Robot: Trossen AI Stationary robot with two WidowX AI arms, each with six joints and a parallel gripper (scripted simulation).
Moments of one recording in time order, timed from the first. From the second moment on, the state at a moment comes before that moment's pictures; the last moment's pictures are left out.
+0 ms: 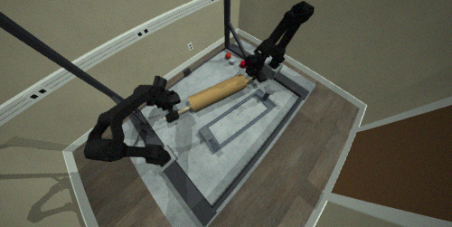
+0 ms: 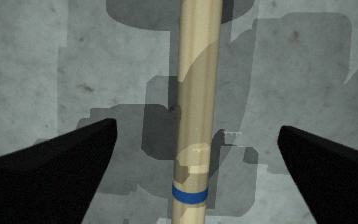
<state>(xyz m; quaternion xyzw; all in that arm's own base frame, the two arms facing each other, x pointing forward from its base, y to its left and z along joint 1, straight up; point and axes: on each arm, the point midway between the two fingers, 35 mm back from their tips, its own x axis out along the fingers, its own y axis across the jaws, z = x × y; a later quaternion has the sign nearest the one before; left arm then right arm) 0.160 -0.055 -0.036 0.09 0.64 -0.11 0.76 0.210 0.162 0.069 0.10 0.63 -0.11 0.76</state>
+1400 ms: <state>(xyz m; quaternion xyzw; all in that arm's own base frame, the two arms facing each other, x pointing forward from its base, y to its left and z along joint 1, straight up) 0.160 -0.055 -0.036 0.09 0.64 -0.11 0.76 0.218 0.160 0.024 0.10 0.63 -0.11 0.76</state>
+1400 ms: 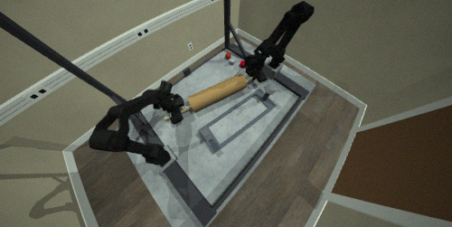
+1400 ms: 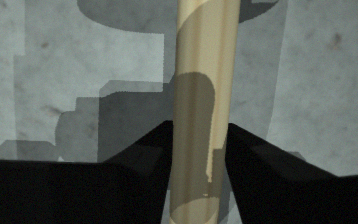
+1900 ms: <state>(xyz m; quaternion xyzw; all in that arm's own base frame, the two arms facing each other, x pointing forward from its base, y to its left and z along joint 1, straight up) 0.161 -0.055 -0.033 0.09 0.64 -0.11 0.76 0.217 0.159 0.025 0.09 0.64 -0.11 0.76</state>
